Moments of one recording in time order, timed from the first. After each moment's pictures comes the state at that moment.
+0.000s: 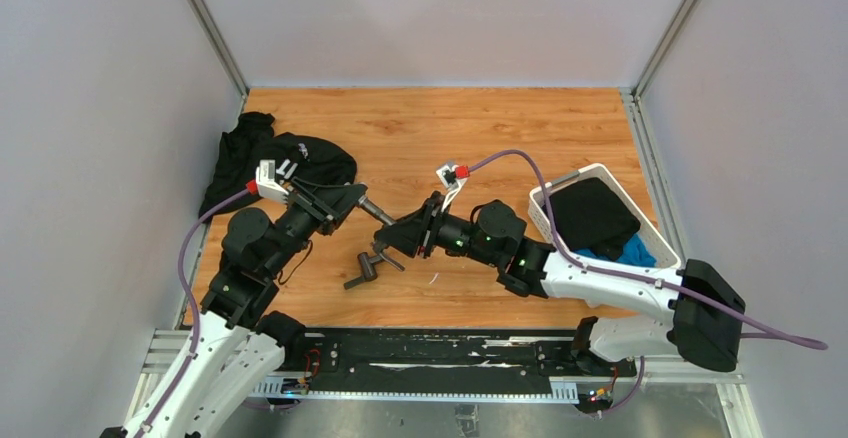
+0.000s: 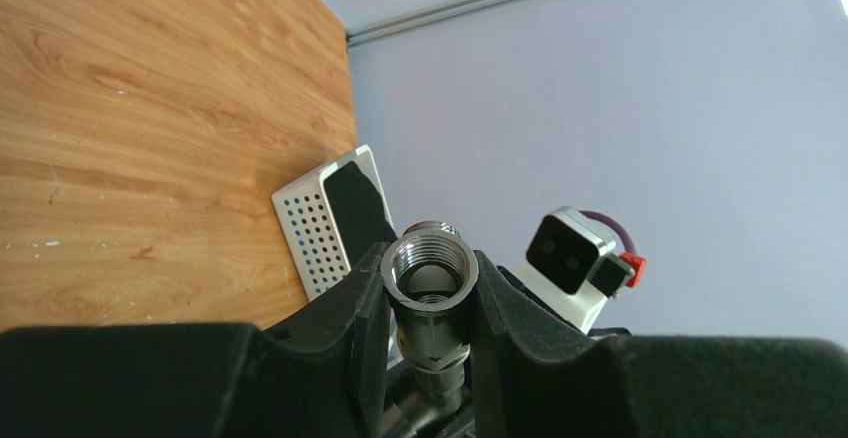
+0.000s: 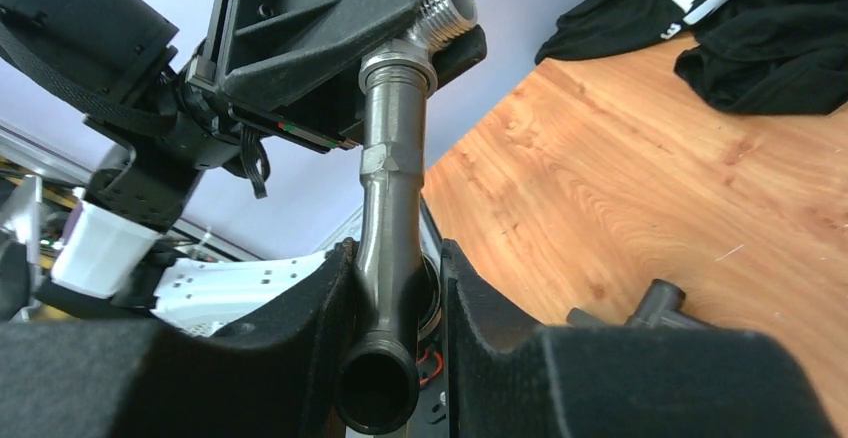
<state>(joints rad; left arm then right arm) -0.43 0.50 0.63 -0.13 0.11 -1.26 1.11 1.24 0.76 0.55 -0.10 0.68</state>
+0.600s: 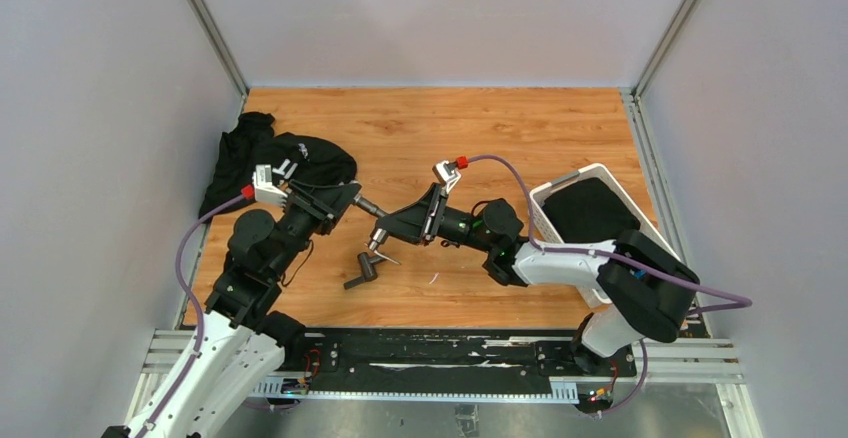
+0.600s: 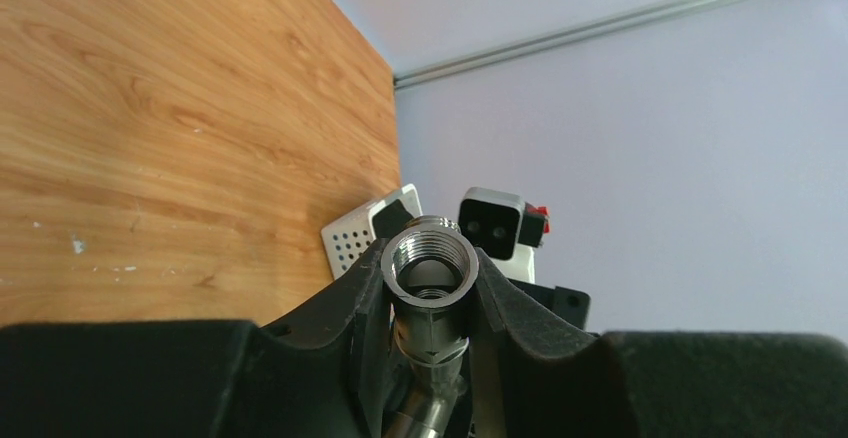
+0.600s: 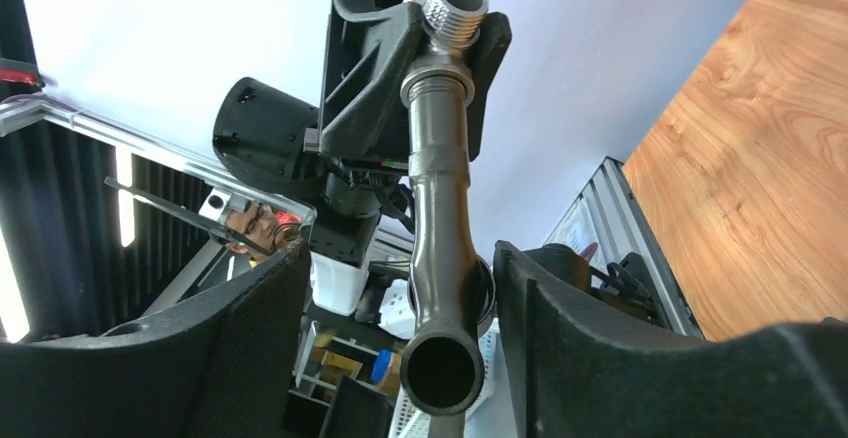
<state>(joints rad) -0.43 0.49 0.58 -0.11 0.01 -1.21 0.95 1.51 0.67 1.12 -0.39 1.35</state>
